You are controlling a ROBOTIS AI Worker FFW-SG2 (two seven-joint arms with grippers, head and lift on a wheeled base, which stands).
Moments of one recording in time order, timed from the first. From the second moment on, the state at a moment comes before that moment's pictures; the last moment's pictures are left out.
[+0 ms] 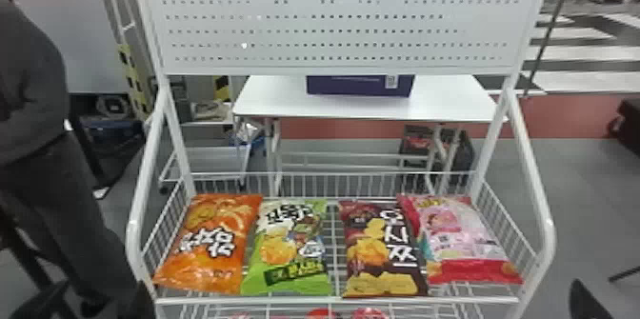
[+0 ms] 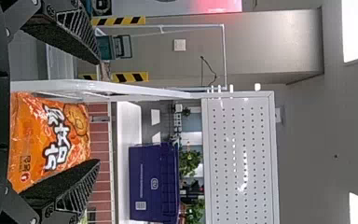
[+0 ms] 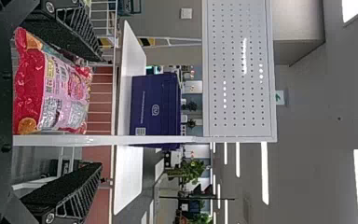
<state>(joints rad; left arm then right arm) 0.83 0.34 0.06 -2.26 0.20 -0.20 0.21 0.80 -0.38 -0.26 -2.18 -0.46 -0.20 0.13</state>
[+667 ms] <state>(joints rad) 0.83 0.34 0.06 -2.26 0.21 -0.20 0.21 0.78 -0.38 -0.25 -2.16 -0.46 -0.20 0.13</state>
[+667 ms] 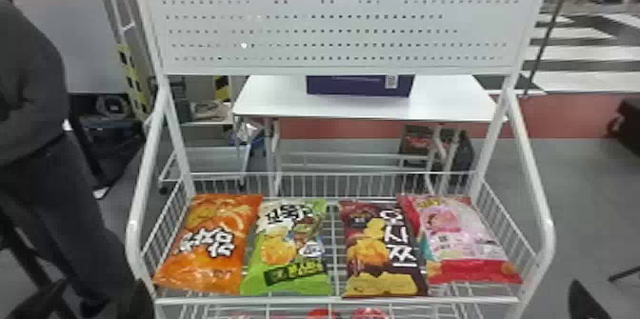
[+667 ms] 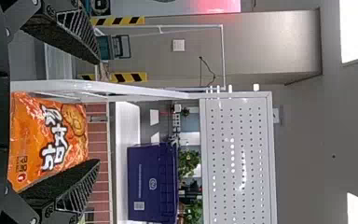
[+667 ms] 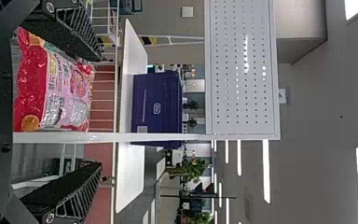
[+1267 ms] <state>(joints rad) 0.82 0.33 0.05 -2.26 0.20 -0.19 0.21 0.25 -0.29 0.11 -1.83 -0.32 0.04 0.11</state>
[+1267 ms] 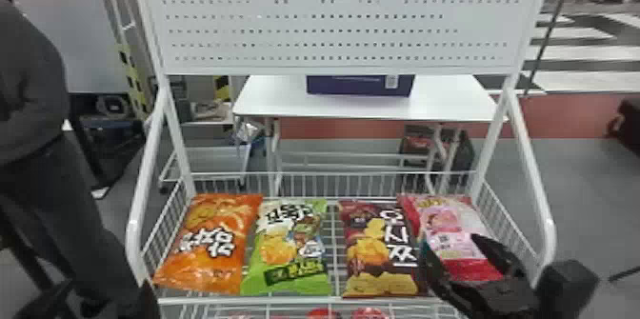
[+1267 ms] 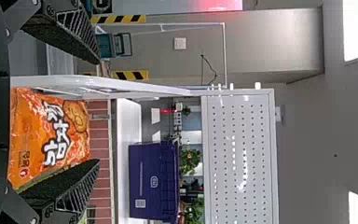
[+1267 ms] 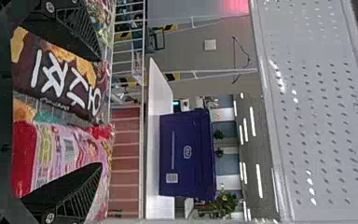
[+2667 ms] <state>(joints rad) 0.80 0.34 0.02 -2.25 0.19 -0.18 0.21 0.02 -0.24 0.30 -1.68 -0.24 0.48 0.14</state>
